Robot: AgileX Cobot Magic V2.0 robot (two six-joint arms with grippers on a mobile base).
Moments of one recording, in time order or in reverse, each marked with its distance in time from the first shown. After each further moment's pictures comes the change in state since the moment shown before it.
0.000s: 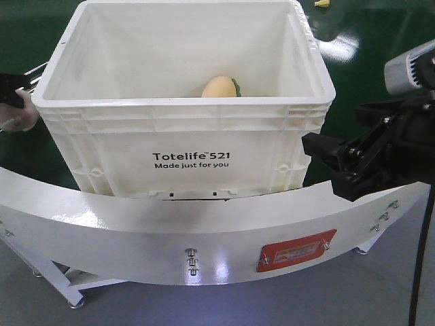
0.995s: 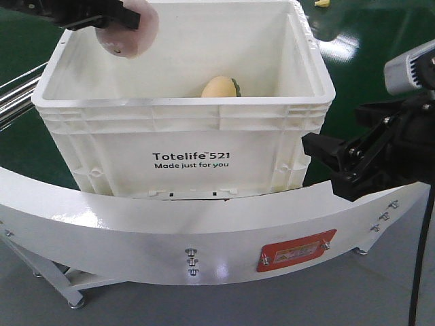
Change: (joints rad) left arm -0.427 -0.318 -0.063 -0.313 0.107 0.325; right arm 0.000 0.000 0.001 0.000 0.000 0.000
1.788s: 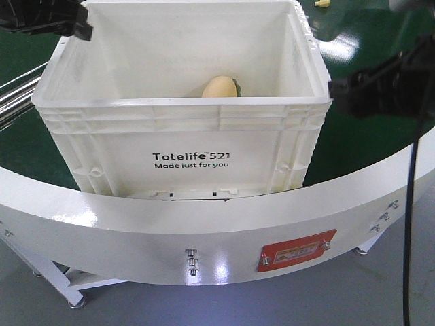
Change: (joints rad) left arm -0.013 -0.092 0.000 0.554 0.150 -0.479; right arm -0.001 0.229 -0.332 -0.432 0.266 0.486
